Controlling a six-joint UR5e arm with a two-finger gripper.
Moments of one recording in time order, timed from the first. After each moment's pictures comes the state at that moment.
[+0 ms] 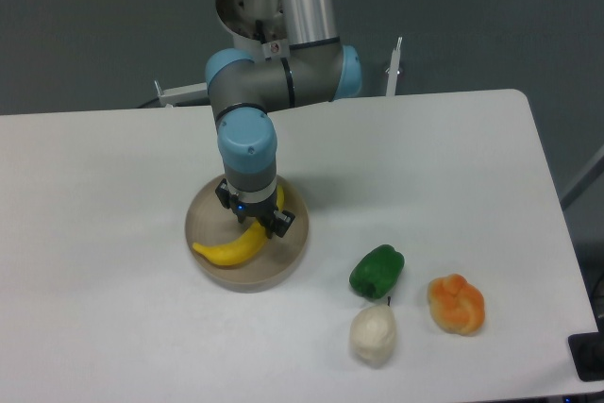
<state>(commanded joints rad) 2.04 -1.97 -1.91 -0.85 1.56 0.75</state>
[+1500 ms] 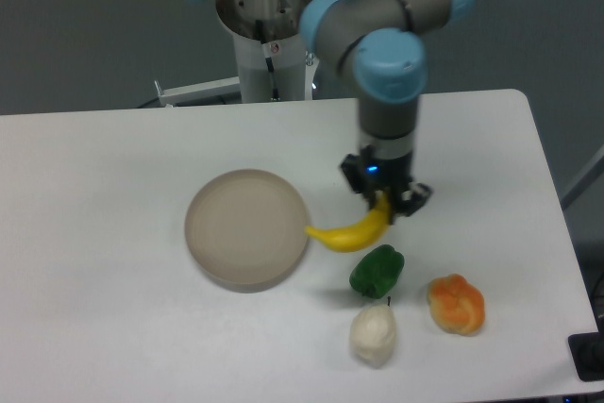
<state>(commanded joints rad) 2.42 -1.87 -1.58 -1.03 1.56 1.26</state>
